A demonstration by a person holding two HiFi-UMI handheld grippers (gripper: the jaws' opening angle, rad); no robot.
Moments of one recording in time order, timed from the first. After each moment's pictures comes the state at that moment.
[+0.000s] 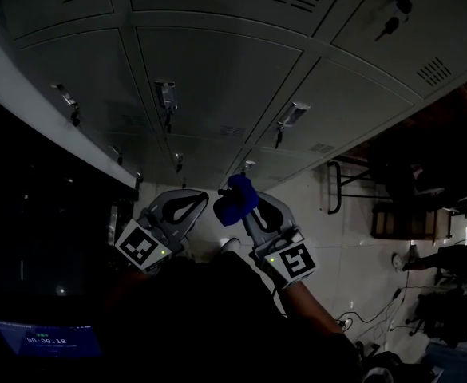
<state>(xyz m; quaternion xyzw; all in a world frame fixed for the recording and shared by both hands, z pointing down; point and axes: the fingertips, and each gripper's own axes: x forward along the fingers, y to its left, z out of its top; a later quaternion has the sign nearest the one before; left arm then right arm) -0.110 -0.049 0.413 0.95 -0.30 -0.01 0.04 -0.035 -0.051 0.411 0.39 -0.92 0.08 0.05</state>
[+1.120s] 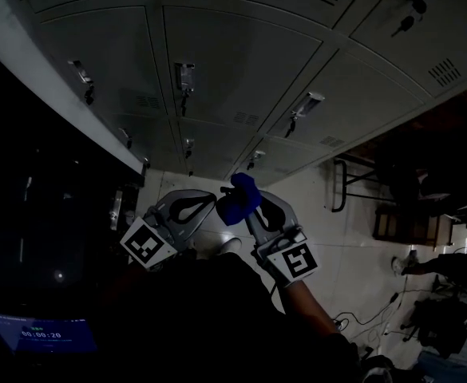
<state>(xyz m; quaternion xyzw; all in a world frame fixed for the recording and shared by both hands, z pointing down) -0.113 -0.008 0.416 0.95 -0.30 0.00 0.06 -0.053 -0.019 0.414 0.37 -0.93 0.08 0.05</state>
